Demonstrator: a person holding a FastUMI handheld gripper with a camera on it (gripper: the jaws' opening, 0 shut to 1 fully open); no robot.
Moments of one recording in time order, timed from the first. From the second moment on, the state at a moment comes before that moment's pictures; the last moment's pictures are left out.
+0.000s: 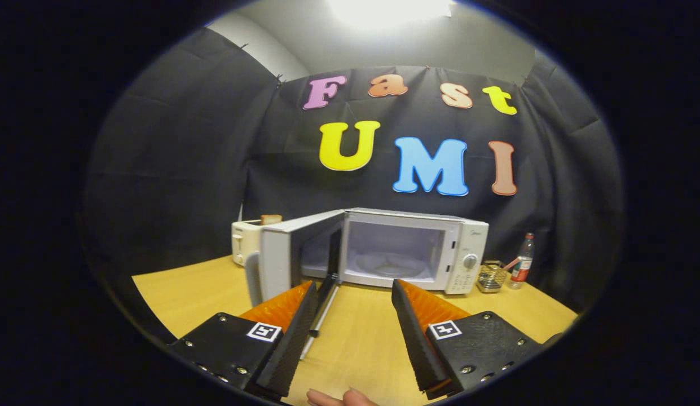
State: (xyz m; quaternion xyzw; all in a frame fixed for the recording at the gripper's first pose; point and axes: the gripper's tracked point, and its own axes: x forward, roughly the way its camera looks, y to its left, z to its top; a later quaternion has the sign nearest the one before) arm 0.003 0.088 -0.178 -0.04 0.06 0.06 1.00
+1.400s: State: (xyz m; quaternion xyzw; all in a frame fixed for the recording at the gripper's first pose) arm 0.037 -0.120 -0.321 -0.02 0.34 -0.01 0.94
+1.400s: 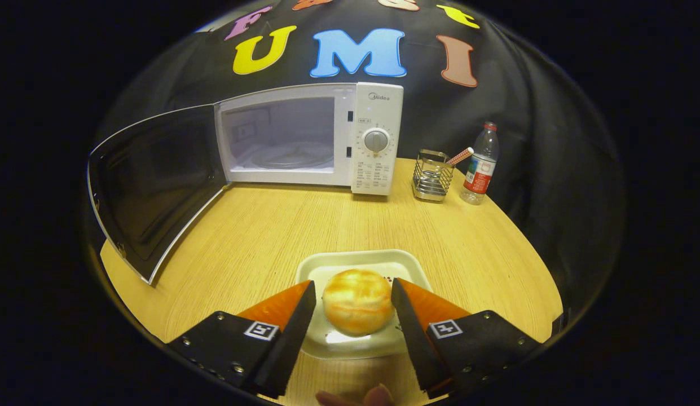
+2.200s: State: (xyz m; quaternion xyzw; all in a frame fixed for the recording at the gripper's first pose) arm 0.046 -0.102 -0.328 0.06 0.31 0.03 0.95
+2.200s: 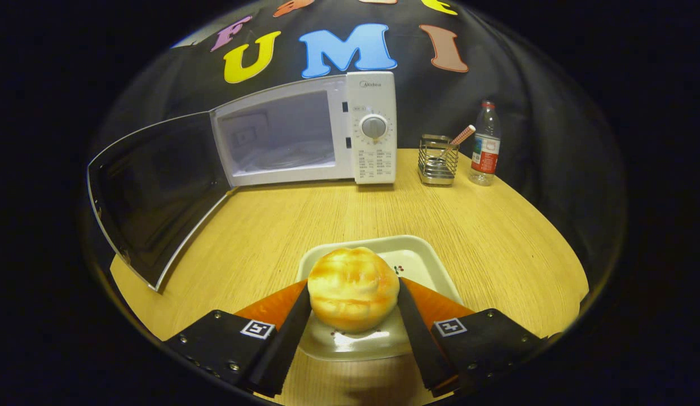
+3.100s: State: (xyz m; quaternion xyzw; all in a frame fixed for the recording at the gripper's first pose) arm 0.192 0.045 -0.239 0.18 0.18 0.11 0.96
